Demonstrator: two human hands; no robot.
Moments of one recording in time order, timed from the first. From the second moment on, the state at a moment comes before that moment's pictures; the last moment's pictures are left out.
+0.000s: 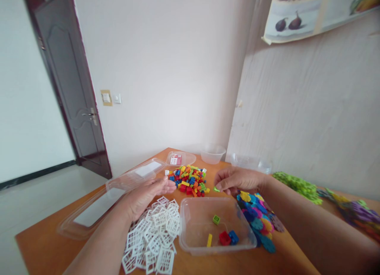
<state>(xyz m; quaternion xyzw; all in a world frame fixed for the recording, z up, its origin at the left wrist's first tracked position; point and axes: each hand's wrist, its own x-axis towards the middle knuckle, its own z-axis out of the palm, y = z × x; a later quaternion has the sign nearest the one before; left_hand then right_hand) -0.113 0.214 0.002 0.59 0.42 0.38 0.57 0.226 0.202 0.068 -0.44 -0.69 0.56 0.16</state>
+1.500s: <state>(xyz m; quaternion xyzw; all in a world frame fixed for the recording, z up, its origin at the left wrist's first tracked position) -0.113 0.213 0.004 0.61 0.41 0.38 0.57 0.178 0.229 0.052 -0.49 -0.79 0.32 0.21</state>
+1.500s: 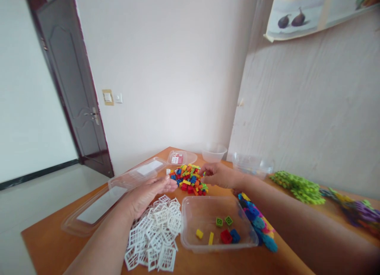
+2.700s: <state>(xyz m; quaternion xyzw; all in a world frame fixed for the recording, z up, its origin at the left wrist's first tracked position) -0.111 0.212 0.002 0.59 0.41 0.38 0.58 0.202 0.187 0.076 -0.42 -0.69 0.56 0.18</state>
